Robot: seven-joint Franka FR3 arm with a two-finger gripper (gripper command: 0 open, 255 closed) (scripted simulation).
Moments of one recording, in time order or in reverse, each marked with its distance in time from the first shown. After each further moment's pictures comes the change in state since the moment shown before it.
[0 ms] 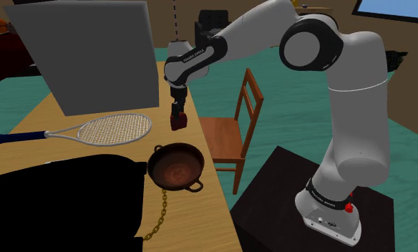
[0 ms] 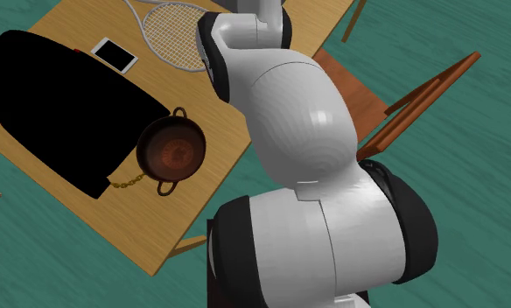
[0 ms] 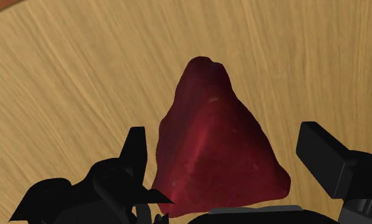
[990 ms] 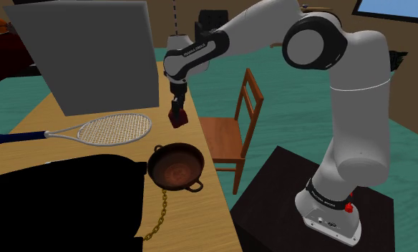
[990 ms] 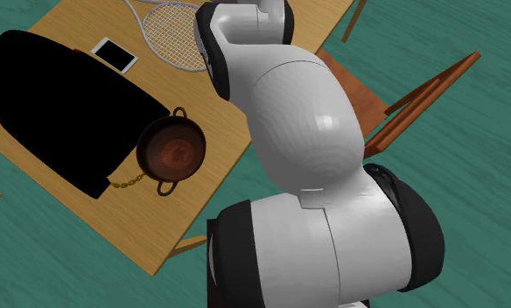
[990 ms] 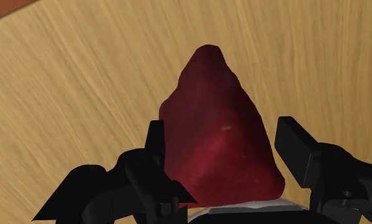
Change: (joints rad) arm -0.001 -0.022 -0.002 0.021 -0.004 -0.043 0.004
